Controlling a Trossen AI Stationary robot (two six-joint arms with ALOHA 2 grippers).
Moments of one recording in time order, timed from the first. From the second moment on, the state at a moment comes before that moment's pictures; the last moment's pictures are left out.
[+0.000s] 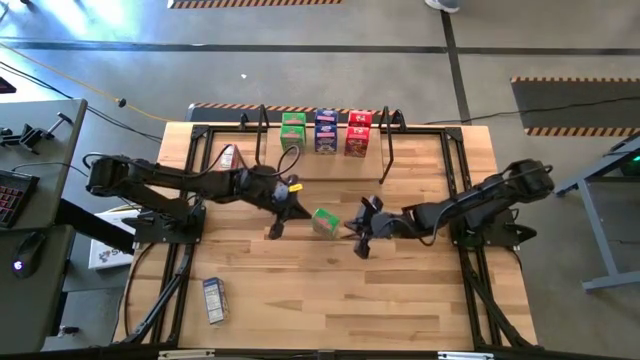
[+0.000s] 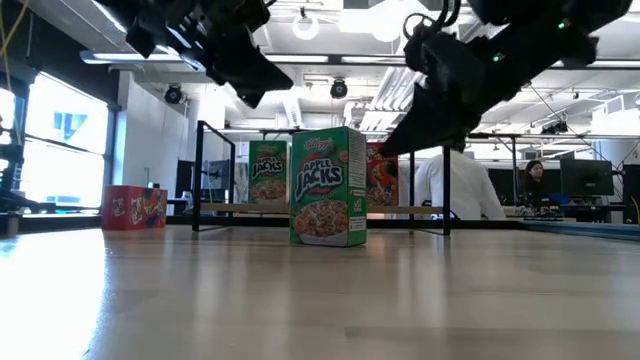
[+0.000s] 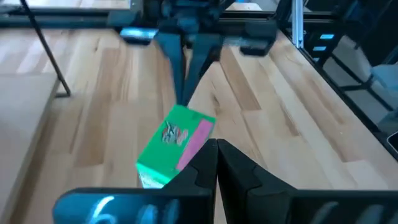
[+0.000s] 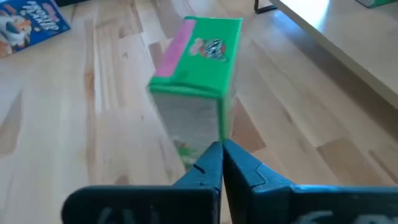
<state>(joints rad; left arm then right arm) 0.07 1.34 0.74 0.11 0.27 0.06 0.22 1.50 0.67 0.22 0.38 0.39</state>
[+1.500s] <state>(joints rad) 0.07 1.52 1.10 -0.38 0.23 0.24 0.04 1.61 0.67 0.43 0.17 0.27</state>
